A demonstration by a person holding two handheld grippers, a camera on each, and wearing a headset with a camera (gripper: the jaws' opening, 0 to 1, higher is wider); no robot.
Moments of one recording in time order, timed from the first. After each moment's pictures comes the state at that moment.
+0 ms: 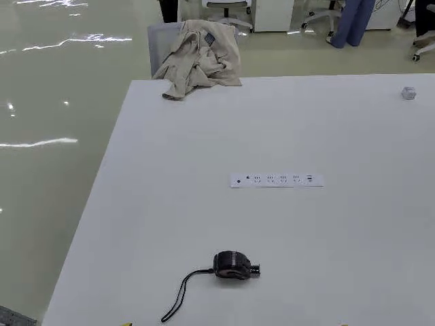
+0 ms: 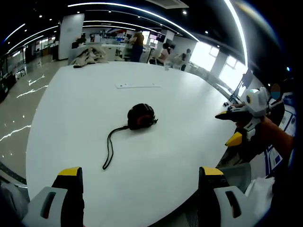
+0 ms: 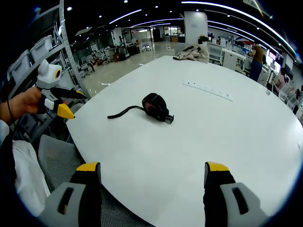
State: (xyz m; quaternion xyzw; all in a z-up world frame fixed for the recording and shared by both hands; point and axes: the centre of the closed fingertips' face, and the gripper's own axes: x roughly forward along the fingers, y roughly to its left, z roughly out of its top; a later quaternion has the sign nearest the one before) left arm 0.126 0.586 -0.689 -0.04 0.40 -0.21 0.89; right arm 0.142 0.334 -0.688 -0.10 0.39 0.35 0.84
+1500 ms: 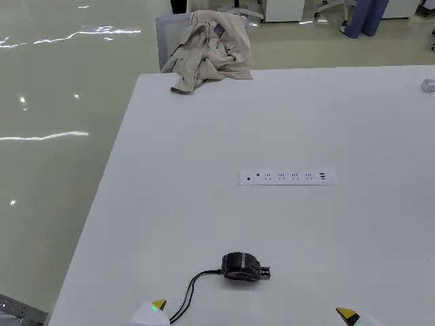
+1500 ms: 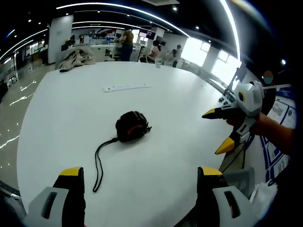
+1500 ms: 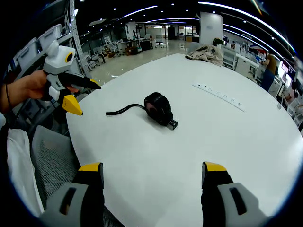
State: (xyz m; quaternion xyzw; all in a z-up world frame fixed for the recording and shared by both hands) left arm 0.176 0.547 -0.700 -0.02 0.40 -0.25 0.88; right arm 0.178 0.353 -0.710 -0.14 0.39 0.40 0.82
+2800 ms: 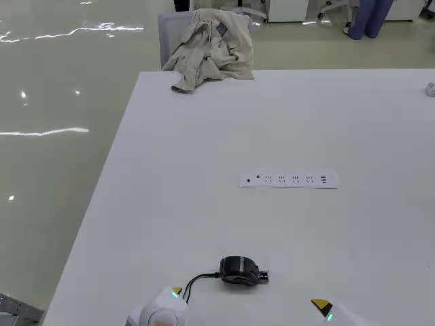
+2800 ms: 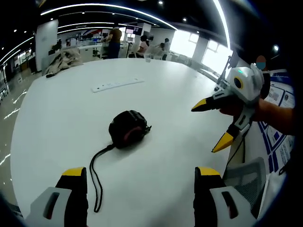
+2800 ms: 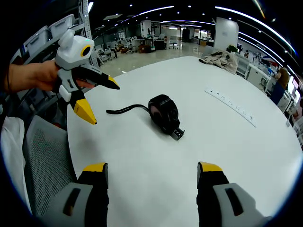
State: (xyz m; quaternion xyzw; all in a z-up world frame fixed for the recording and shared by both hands) left arm 0.209 0.531 -0.733 0.03 0.39 -0.29 0.87; right arm 0.208 0.378 -0.731 -0.18 0.36 0.45 0.80
